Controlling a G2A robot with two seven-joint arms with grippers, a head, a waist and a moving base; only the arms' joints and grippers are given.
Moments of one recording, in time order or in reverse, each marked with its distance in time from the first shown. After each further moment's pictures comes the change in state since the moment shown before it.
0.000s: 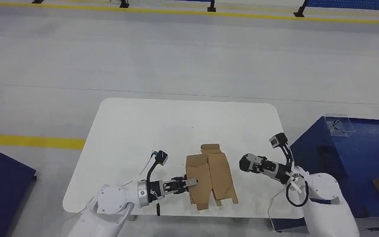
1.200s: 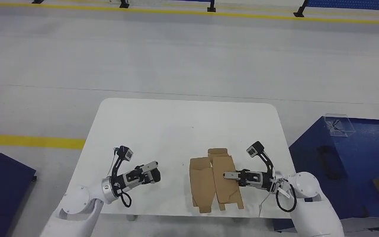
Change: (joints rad) left arm 0.077 0.061 -0.275 0.079 -0.218 0.006 -0.096; right arm 0.022 0.009 -0.131 0.032 0.091 0.036 0.109
